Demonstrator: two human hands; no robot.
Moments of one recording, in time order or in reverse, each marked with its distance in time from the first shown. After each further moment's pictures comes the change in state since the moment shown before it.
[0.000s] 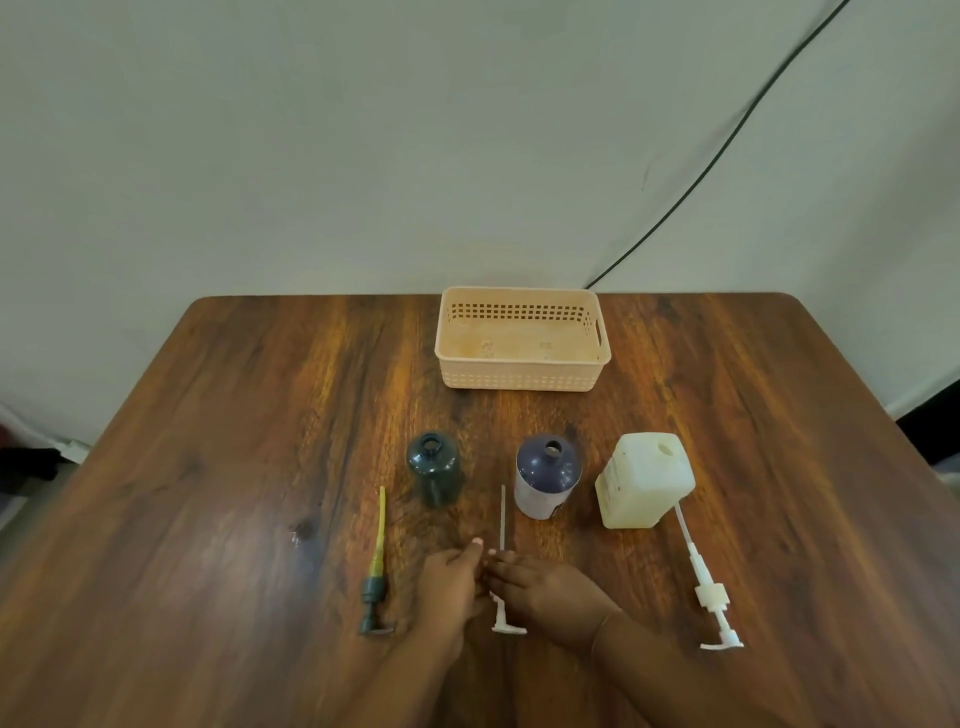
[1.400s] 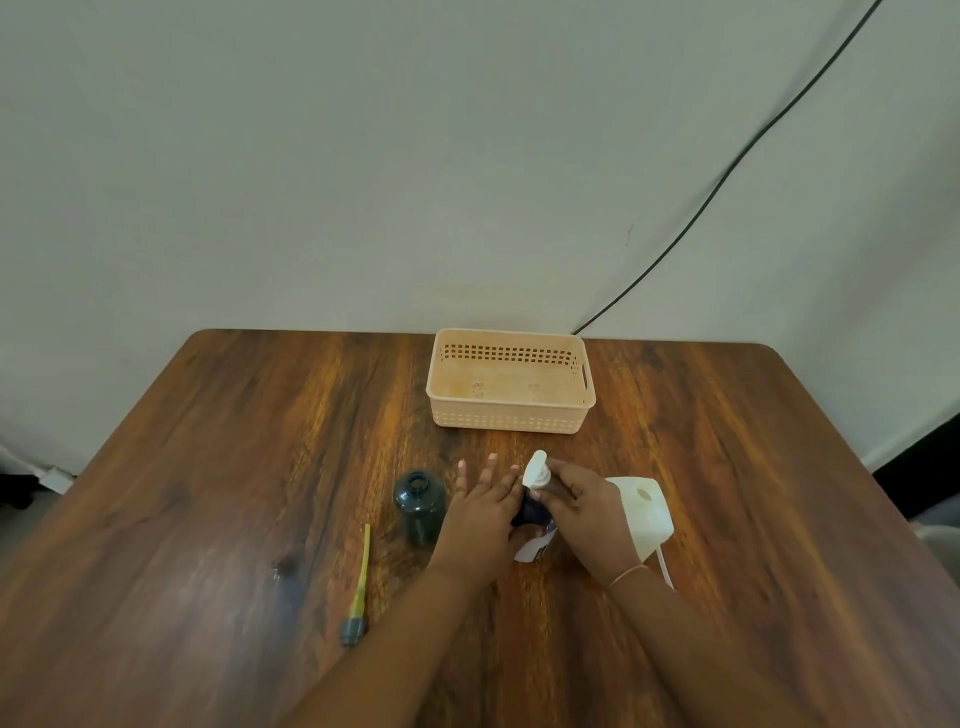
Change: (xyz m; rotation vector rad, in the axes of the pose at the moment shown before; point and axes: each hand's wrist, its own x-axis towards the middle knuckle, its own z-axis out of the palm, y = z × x) left_hand 0.032 0.077 0.045 1.389 -0.022 1.126; right_hand 0.027 0.052 -0.111 0.498 0.575 0.848
